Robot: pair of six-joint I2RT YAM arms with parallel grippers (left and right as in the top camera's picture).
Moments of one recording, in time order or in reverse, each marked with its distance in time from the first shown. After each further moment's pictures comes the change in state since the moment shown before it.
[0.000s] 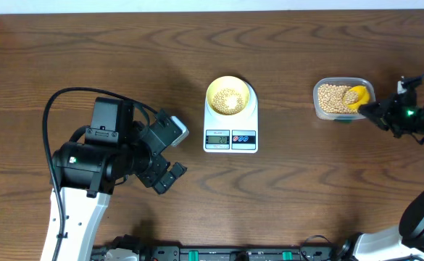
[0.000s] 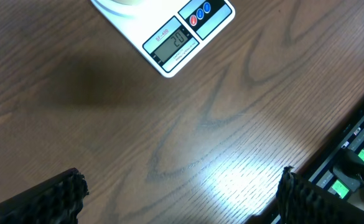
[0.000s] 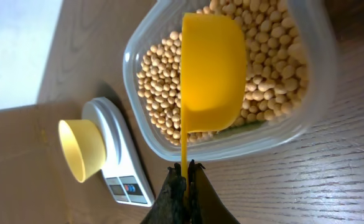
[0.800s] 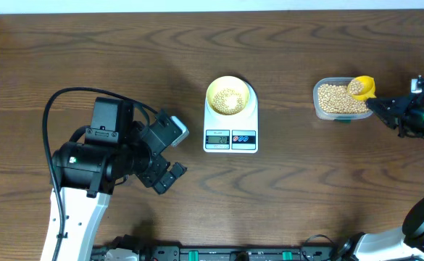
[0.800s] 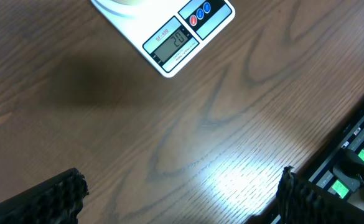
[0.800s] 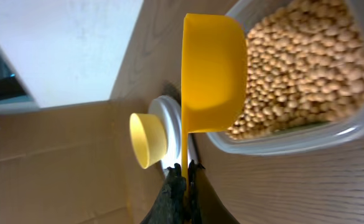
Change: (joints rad) left arm 0.000 0.000 0.000 0.000 0.000 0.000; right arm -0.085 0.000 0.000 -0.004 -0.290 0.001
